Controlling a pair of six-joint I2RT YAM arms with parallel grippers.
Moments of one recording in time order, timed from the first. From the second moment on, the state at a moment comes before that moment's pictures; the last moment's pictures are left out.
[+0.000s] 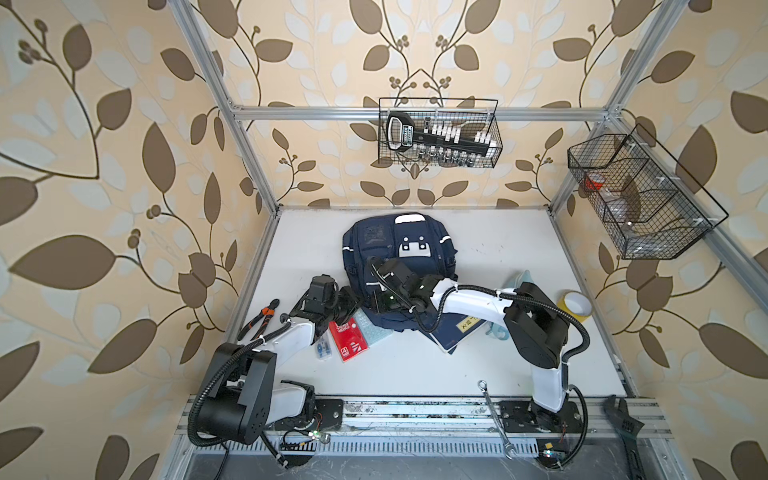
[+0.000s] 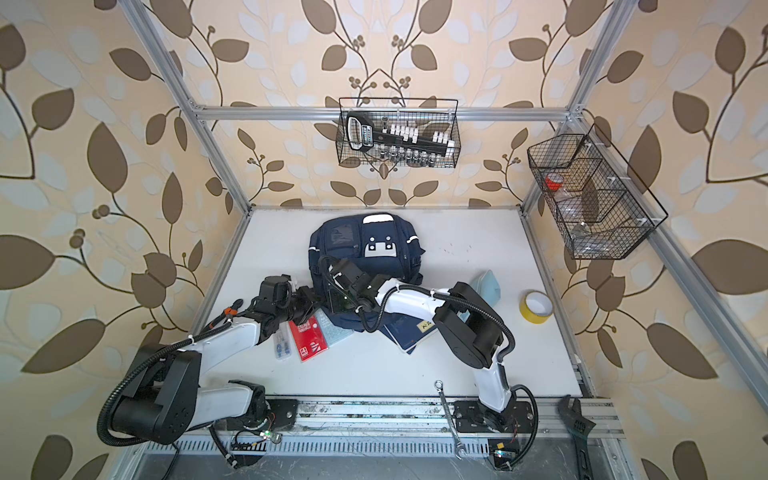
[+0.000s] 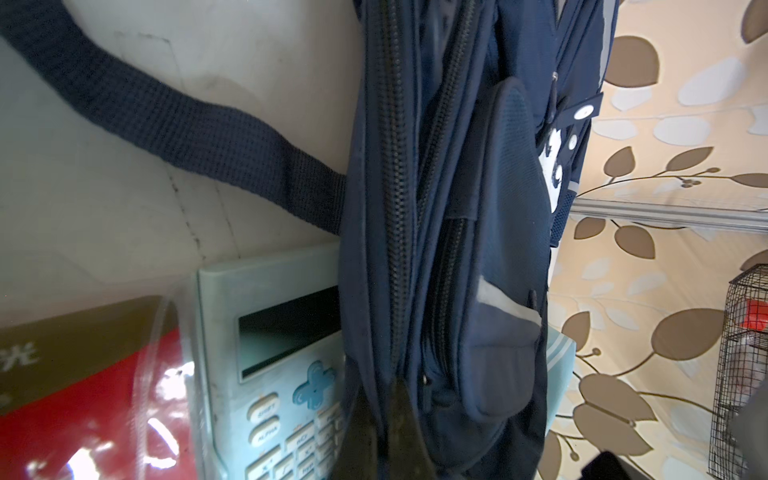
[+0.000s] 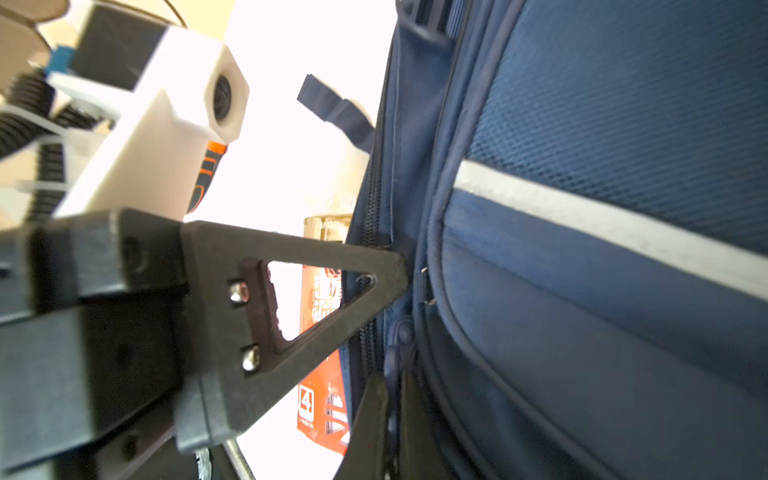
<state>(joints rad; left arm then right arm) -0.17 1.27 0.44 0.11 0.41 -1.05 0.91 1.97 1.41 -0.25 -0.15 0.66</state>
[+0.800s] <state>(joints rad) -0.18 1.24 0.45 0.10 0.42 -1.05 0.88 1.62 1.10 -0.23 0.09 0.70</state>
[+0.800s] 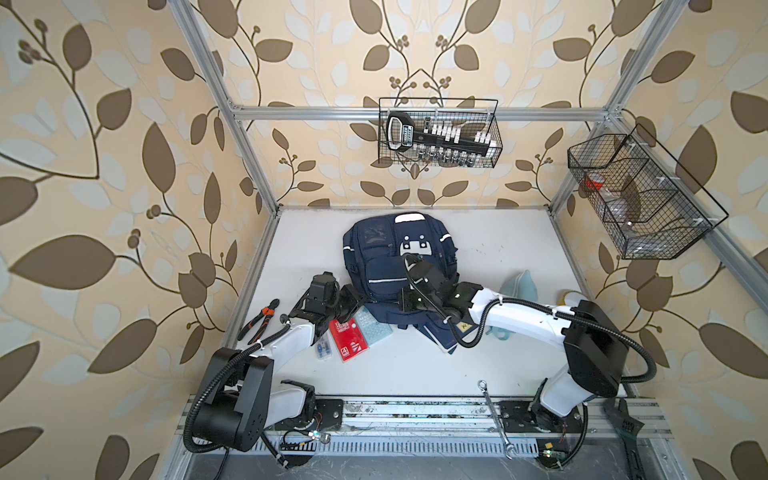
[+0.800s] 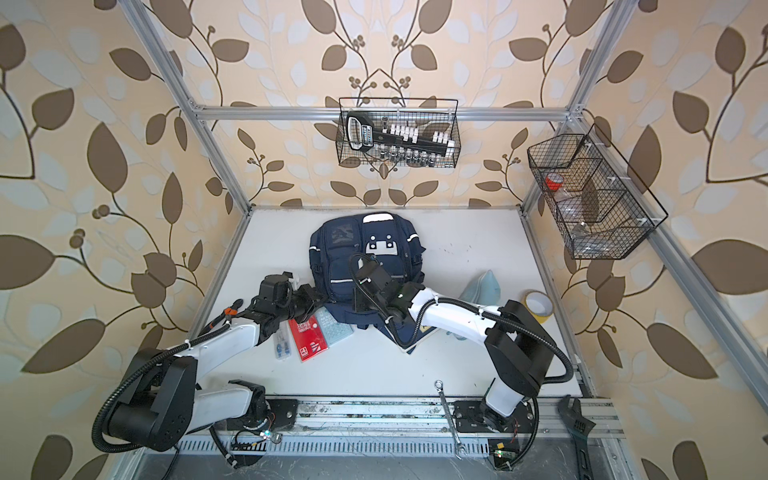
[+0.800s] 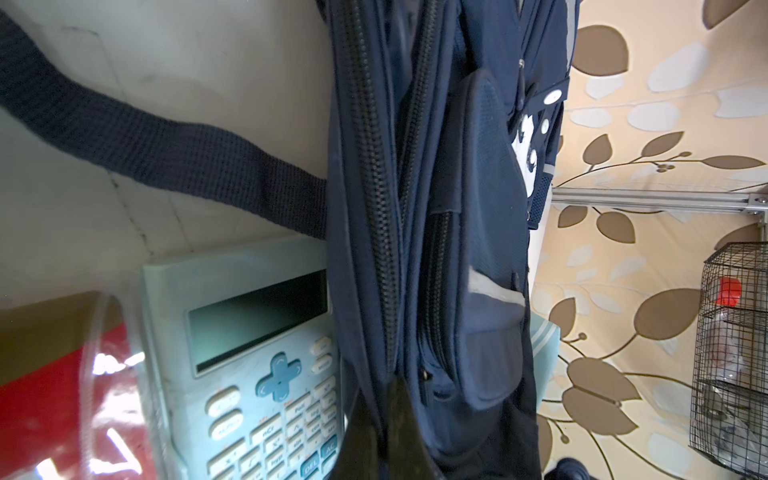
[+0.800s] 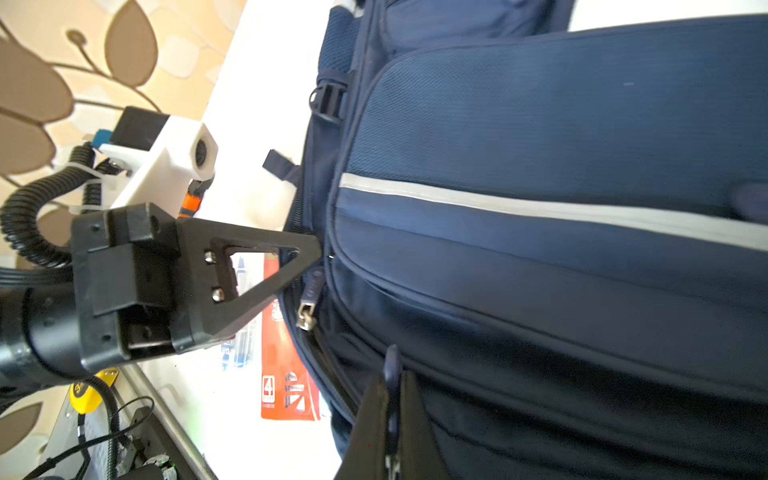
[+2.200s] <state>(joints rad) -0.44 0.90 0.53 -0.27 0.26 -1.32 0.84 1.35 0.82 -0.12 0.18 0.79</state>
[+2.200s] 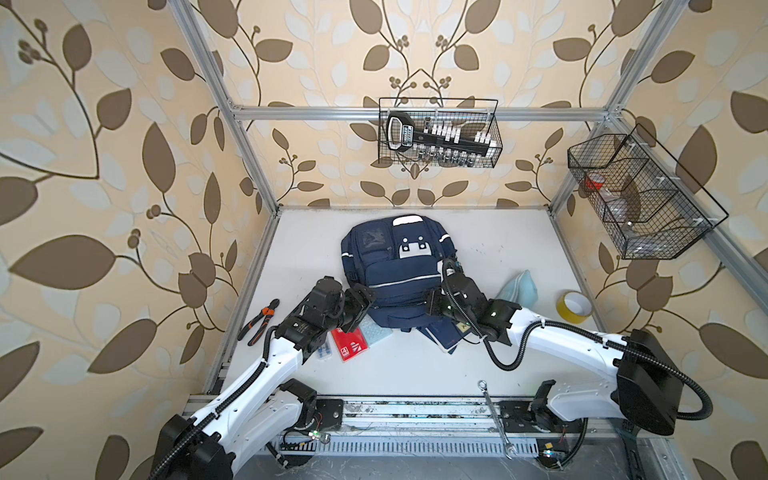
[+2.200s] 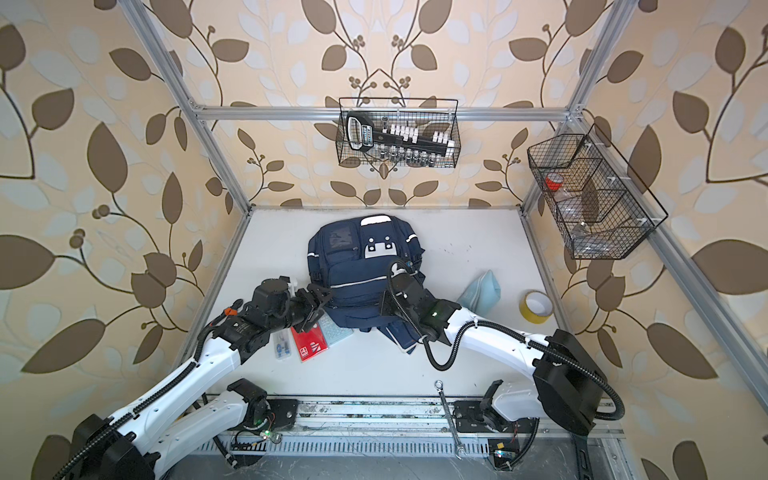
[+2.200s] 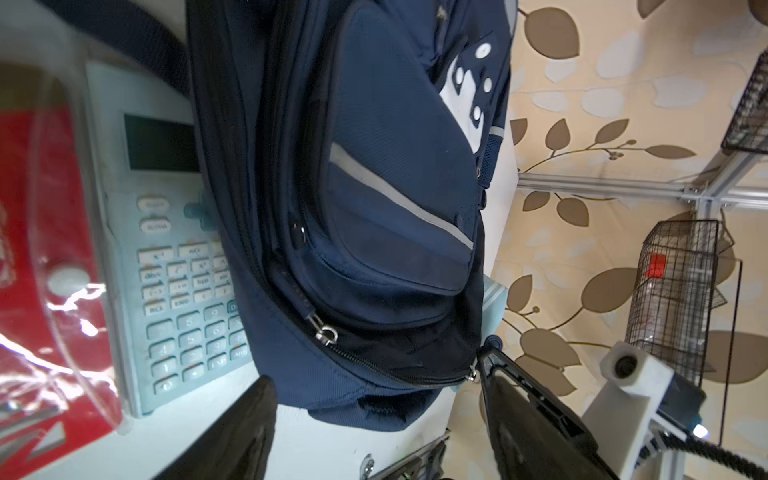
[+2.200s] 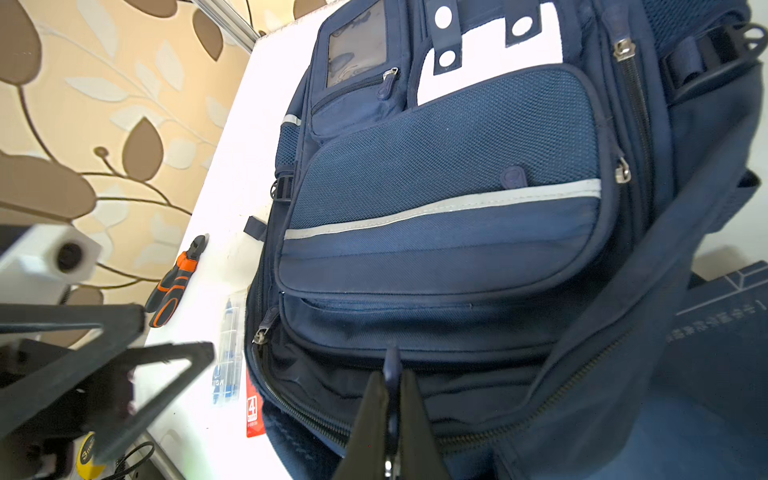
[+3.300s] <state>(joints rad) -0.56 1.21 0.64 -0.15 0.17 -1.47 0.81 1.31 0.82 -0.12 0.23 0.80</state>
